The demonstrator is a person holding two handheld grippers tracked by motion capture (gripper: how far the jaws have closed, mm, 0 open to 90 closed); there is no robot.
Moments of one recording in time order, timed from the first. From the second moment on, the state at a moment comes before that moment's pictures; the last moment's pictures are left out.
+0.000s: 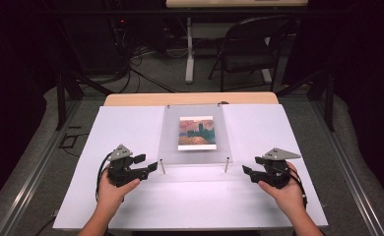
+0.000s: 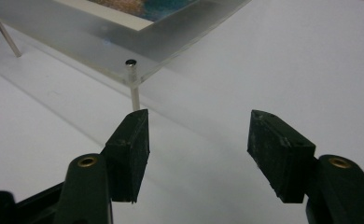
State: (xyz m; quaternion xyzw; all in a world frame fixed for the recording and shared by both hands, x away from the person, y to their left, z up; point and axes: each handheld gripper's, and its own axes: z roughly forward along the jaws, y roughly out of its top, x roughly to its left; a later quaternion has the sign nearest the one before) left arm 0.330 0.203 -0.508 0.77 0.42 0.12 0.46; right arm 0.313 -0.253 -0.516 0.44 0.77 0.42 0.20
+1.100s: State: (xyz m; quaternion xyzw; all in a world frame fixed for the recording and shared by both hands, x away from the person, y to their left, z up) left arm 0.414 0.196 -0.492 0.75 0.47 0.12 0.45; right arm 0.395 -0.236 -0.507 0.46 0.77 0.41 0.17
